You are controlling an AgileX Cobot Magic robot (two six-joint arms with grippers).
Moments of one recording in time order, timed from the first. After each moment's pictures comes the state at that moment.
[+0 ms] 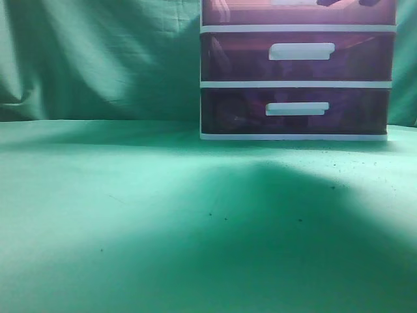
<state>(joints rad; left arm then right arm) -0.10 1.00 -0.78 1.81 -0.59 -1.97 0.19 1.66 -1.21 -0.93 -0.13 -0.65</state>
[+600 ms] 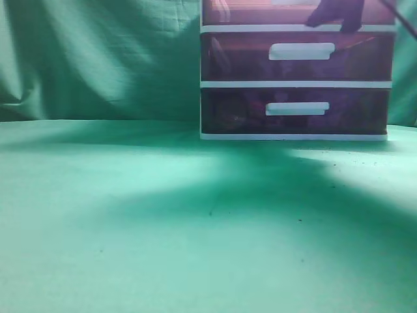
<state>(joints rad) -0.10 1.00 -0.78 1.81 -0.59 -1.97 0.16 1.84 -1.36 -0.89 -0.18 -0.68</state>
